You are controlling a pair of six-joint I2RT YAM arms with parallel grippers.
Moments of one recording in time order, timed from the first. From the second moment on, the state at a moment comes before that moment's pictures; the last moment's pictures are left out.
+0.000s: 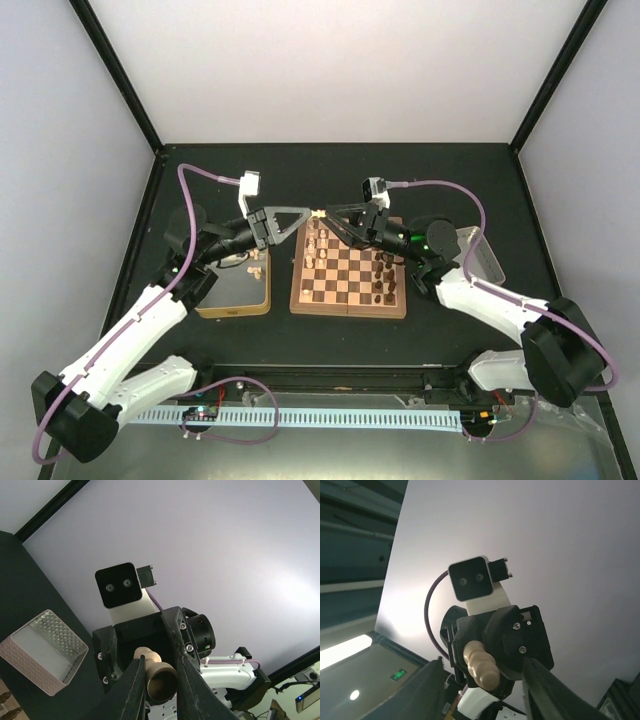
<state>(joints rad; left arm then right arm) -0.50 0.93 0.83 0.27 0.72 -1.03 0.67 1.30 0.70 1.08 -0.66 1.58</state>
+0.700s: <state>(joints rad) -0.50 0.91 0.81 0.10 0.60 -0.91 0.68 1.26 0.75 0.76 -0.65 1.31</state>
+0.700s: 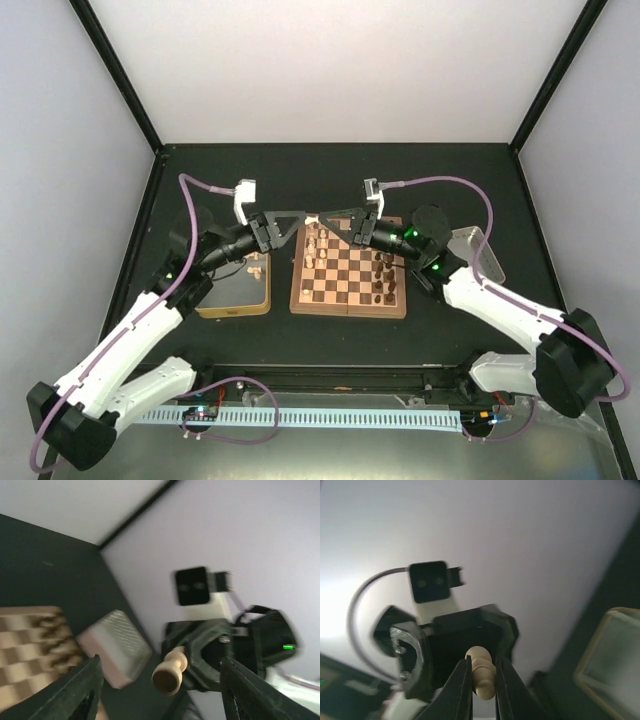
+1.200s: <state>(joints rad) -0.50 0.66 0.74 -0.40 -0.13 -0.55 0.90 1.49 1.14 -0.37 -0.07 0.57</state>
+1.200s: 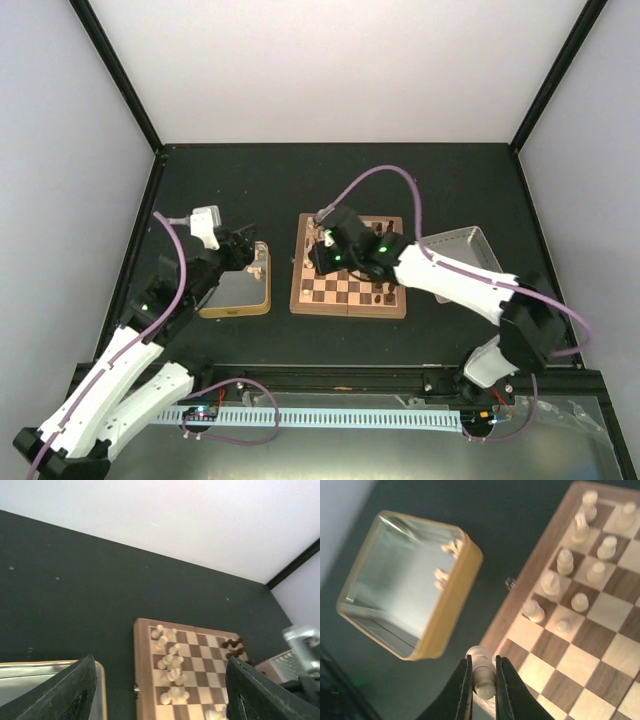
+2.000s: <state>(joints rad) -0.49 0.58 0.70 -0.45 -0.24 -0.50 1.02 1.97 1.47 -0.70 0.23 0.51</state>
